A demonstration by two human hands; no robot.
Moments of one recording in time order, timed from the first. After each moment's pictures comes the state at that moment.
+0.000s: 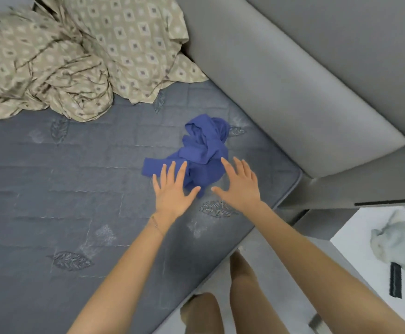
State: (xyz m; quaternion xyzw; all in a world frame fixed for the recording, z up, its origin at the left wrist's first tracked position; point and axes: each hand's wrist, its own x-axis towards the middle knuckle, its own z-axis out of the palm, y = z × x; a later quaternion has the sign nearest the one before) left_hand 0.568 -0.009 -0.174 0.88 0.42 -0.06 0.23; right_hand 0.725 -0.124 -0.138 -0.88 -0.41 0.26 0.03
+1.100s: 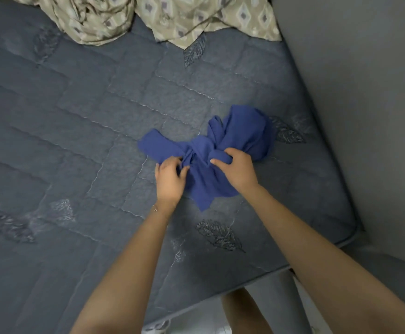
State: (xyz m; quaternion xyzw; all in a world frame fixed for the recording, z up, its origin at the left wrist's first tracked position) left_hand 0.624 0.050 -0.383 0.68 0.63 0.12 0.37; right_hand 0.797 0.016 -0.350 -0.78 -0.38 0.43 0.26
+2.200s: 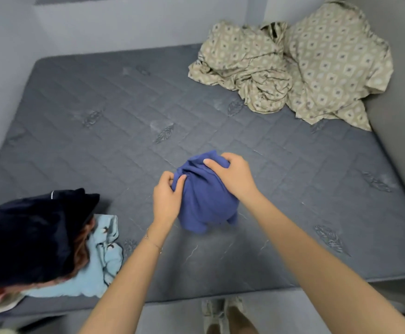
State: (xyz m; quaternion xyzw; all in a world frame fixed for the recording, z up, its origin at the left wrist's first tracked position) left_hand 0.096 -0.023 -0.083 0.52 0.67 0.40 0.35; right_hand 0.267 0.003 -0.023 -0.67 -0.50 0.43 0.34
